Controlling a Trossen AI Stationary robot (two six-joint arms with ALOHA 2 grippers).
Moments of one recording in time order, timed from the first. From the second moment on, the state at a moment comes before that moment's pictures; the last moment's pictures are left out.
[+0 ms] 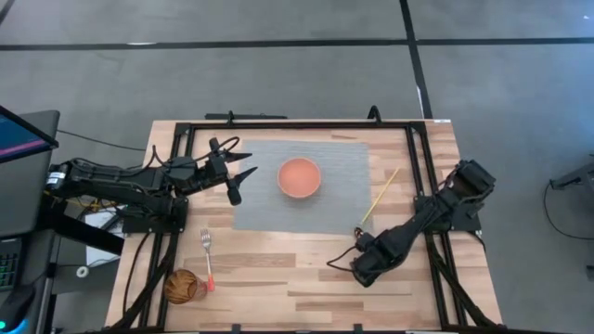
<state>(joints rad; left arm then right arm) -0.06 0.83 0.59 0.16 -0.48 0.25 0.63 1.52 0.85 -0.74 -0.08 1.47</state>
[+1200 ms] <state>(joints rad) -0.06 0.83 0.59 0.16 -0.48 0.25 0.52 1.43 0.84 -0.65 0.04 1.30</state>
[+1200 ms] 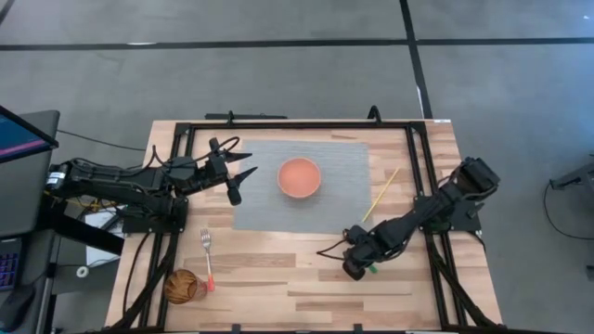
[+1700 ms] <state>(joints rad) -0.06 0.83 0.59 0.16 -0.48 0.25 0.48 1.44 0.84 -0.67 0.05 1.25</state>
